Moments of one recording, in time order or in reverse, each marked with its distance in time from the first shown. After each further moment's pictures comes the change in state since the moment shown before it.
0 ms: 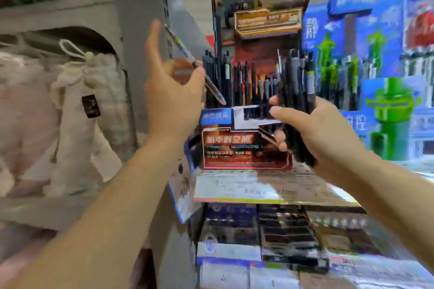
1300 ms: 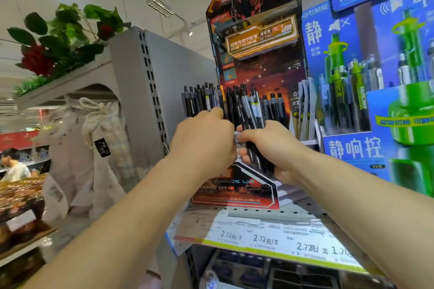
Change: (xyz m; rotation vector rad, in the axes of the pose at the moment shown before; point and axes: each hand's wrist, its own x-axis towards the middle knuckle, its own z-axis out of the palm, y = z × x) left_hand -0.014 0.011 0.072 1.605 -0.699 0.411; right_hand 0.086 0.032 -0.008 0.242 -0.267 0.308
